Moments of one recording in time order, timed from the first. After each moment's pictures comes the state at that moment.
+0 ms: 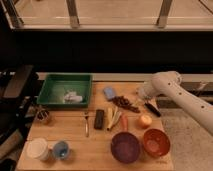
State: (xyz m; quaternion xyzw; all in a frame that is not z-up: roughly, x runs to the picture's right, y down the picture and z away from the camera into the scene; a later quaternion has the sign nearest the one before) arm 0.193 0.055 0.845 -0.19 -0.16 0.15 0.96
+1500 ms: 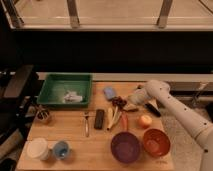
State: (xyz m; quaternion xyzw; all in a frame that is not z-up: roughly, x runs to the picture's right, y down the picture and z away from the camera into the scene) arm 0.155 0.093 0.908 -0.23 -0.24 0.16 0.93
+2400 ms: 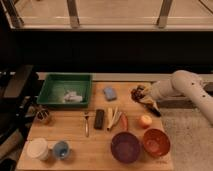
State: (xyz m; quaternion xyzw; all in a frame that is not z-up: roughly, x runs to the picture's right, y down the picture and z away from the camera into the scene) arm 0.238 0.060 0.760 -0.18 -0.20 0.15 0.95
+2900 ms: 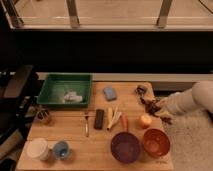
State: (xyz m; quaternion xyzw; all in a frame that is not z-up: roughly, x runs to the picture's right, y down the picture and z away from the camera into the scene) arm 0.276 0.119 0.674 -0.20 -0.15 0.18 0.95
